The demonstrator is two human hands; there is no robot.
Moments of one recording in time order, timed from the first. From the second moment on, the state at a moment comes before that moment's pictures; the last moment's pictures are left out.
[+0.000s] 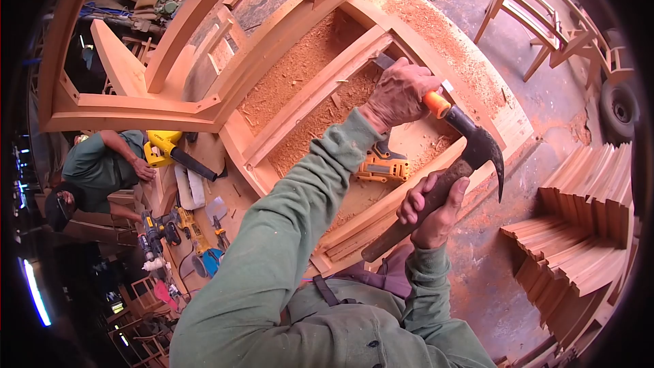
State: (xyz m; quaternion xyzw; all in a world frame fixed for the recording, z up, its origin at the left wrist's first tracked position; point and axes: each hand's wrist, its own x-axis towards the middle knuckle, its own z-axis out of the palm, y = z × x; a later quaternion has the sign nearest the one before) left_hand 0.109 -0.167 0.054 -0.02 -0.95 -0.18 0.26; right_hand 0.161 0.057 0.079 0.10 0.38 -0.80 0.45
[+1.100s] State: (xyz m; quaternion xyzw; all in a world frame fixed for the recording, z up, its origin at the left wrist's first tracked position) left_hand 0.112 -0.174 0.044 0.00 -0.94 -0.22 0.27; right_hand 0.165 0.038 0.065 0.15 0.41 -0.77 0.46
